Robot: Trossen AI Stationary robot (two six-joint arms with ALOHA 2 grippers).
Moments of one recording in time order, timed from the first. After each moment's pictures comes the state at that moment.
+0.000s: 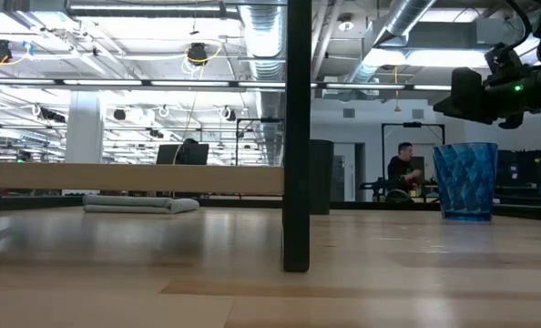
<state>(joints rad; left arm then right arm) -0.77 1.77 1.55 -1.31 0.09 -0.98 -0.47 0.03 0.01 0.08 0.52 0.02</state>
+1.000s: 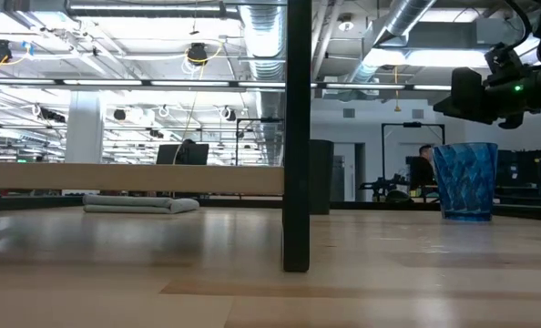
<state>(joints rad) -0.73 1.51 1.55 -1.54 0.13 -1.31 -0.47 0.03 0.01 0.08 0.52 0.02</state>
